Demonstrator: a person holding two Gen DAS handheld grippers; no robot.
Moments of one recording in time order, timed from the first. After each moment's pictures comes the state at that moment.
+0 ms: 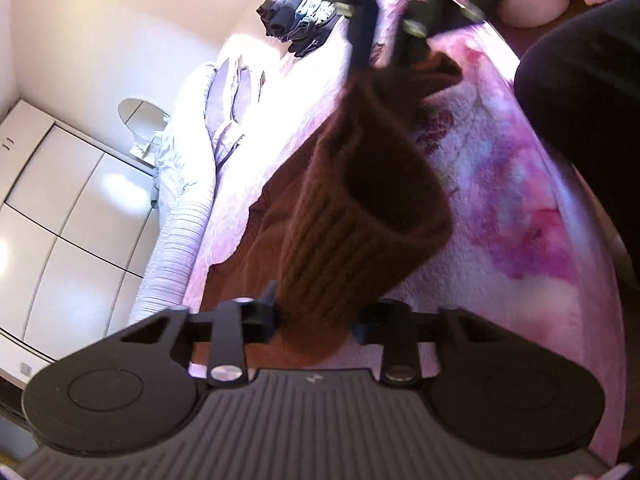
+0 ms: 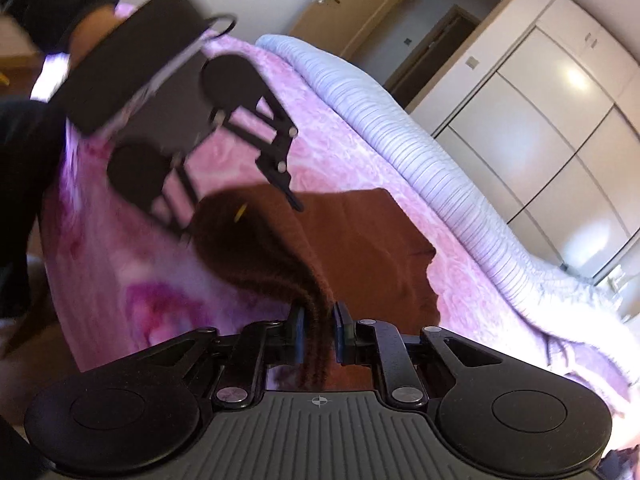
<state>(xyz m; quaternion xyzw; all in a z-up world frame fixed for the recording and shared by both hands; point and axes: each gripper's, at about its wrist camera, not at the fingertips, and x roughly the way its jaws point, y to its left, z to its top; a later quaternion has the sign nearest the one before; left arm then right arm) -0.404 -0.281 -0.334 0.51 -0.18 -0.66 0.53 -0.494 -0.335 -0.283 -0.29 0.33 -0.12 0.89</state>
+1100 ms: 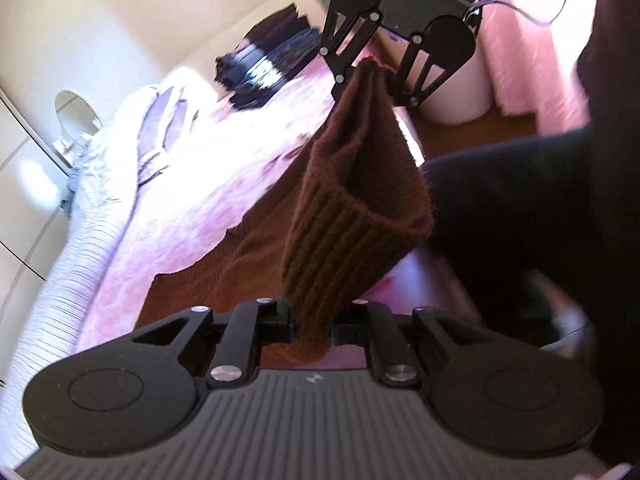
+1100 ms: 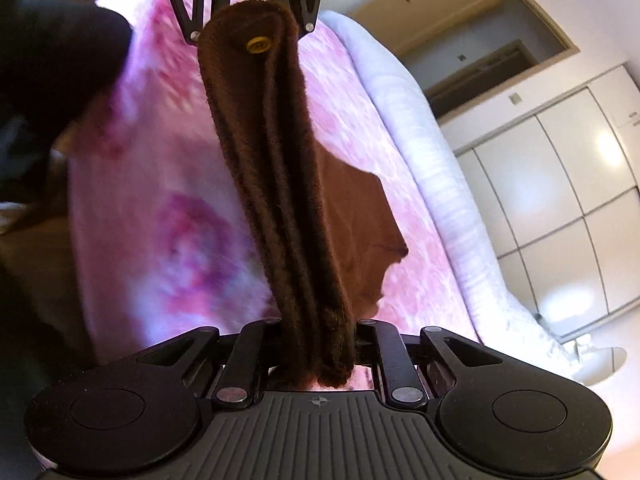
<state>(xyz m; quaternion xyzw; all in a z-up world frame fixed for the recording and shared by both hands) -0.402 -0.169 -0.227 0.43 -0.08 -0.79 0.43 -0.554 -0.327 -0.251 -0.39 0.38 -0.08 0.83</state>
